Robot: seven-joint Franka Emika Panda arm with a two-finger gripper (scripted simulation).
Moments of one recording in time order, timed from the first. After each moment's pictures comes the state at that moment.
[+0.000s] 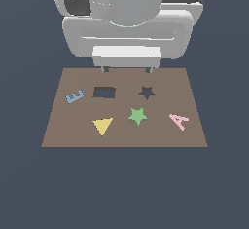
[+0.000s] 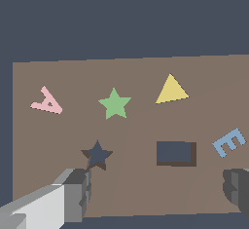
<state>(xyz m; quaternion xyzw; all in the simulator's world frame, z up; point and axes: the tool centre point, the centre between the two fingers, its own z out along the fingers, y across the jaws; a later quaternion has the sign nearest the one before) 0.006 0.005 0.193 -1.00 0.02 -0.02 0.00</state>
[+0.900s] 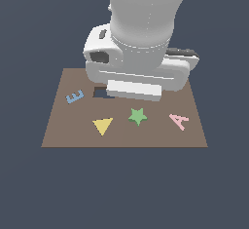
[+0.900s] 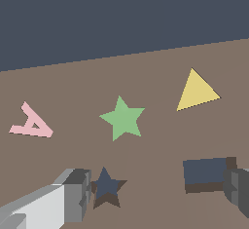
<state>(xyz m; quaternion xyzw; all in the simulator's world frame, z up) 0.027 0.024 0.132 -1.00 0.07 -0.01 0.00</state>
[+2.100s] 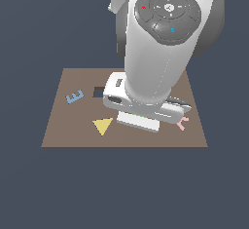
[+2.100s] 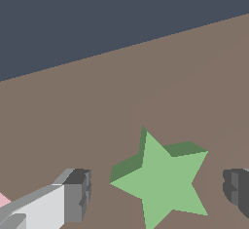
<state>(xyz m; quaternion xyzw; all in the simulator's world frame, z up) 0.059 0.044 0.045 -0.99 0.13 0.00 0.00</state>
